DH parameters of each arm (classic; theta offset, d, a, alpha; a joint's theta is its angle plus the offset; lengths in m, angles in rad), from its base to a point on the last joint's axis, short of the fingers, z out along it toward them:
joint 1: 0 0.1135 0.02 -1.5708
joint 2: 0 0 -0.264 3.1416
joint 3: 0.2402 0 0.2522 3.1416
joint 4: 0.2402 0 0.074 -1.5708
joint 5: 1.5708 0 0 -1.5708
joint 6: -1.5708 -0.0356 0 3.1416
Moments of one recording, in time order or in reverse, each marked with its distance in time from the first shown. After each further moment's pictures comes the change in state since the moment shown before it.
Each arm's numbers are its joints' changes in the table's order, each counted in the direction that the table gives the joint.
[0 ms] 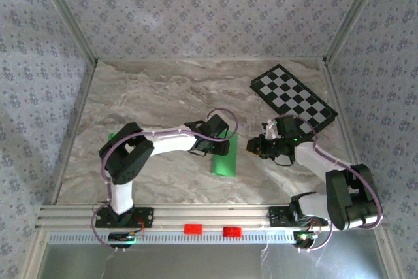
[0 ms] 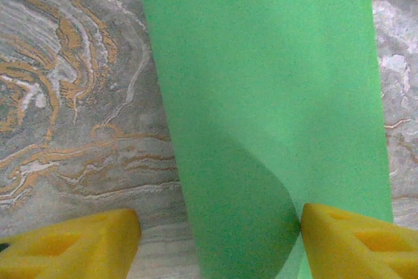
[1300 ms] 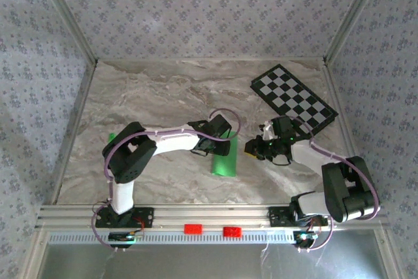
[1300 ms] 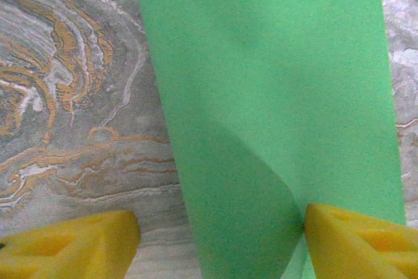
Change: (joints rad) left arm -0.012 0.028 0.042 0.048 -0.030 -0.010; right arm 0.032 0.063 0.006 -0.024 0.015 -0.038
